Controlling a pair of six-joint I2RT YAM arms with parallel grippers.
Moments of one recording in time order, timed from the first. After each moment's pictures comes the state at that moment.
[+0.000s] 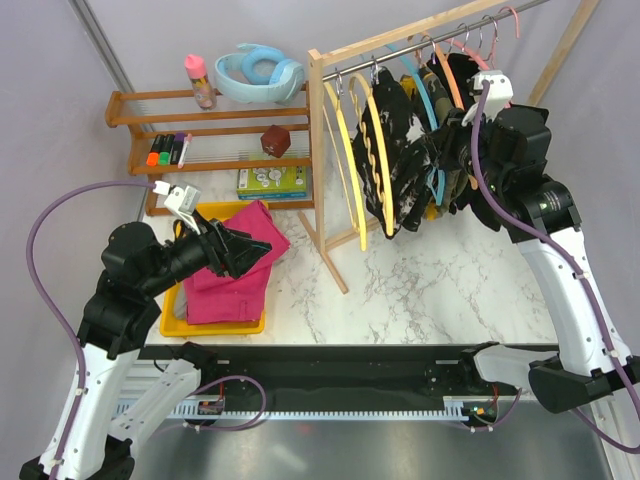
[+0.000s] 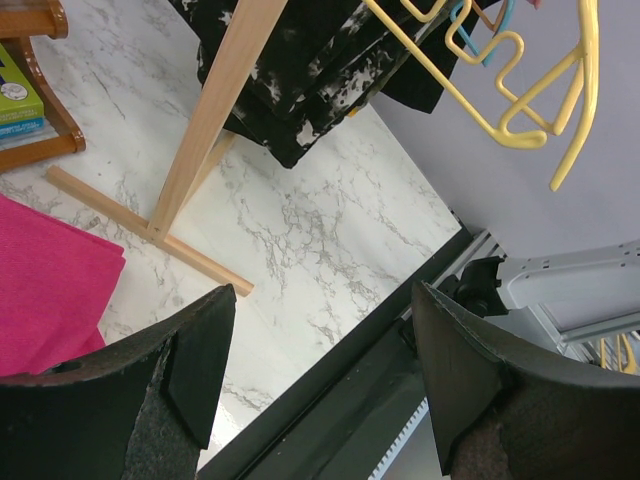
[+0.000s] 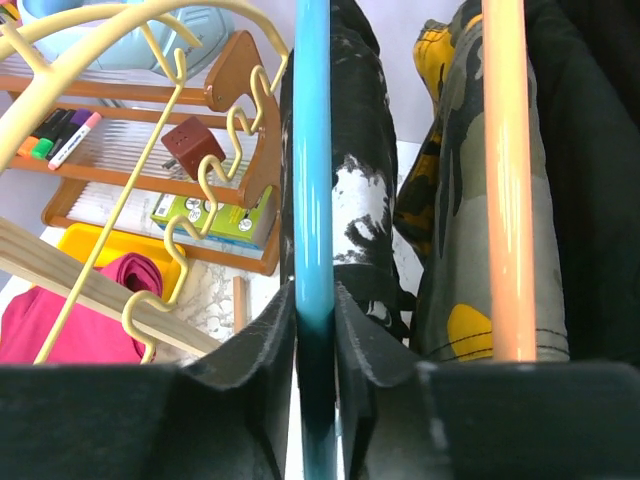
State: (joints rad) left arm -0.36 0.66 1.12 -0.63 0.46 -0.46; right arm 0.32 1.23 1.65 -0.60 -0.05 0.19
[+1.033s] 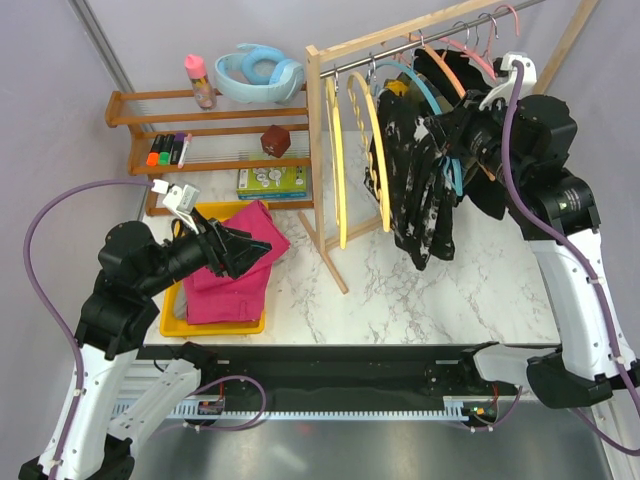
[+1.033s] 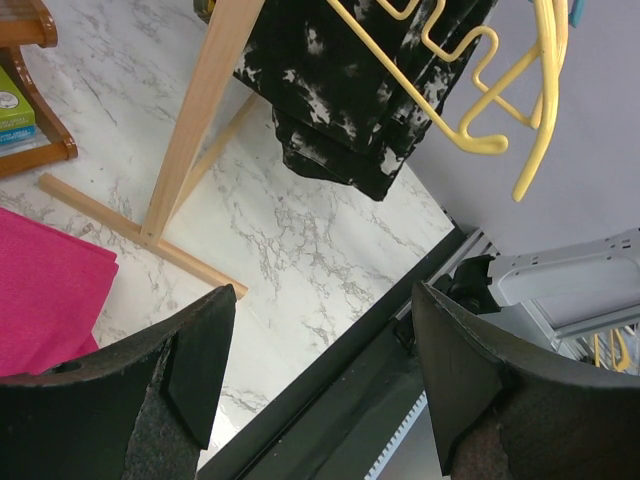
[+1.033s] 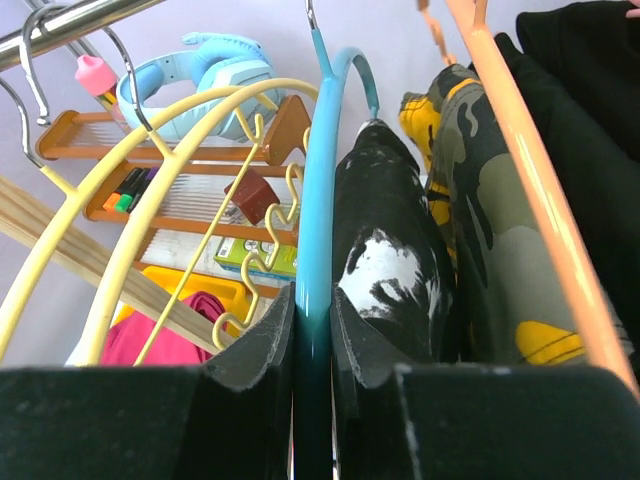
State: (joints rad) left arm -0.36 0.67 1.15 -0.63 0.47 -0.46; right arm 0.32 1.25 1.81 -0.64 -0.08 0.32
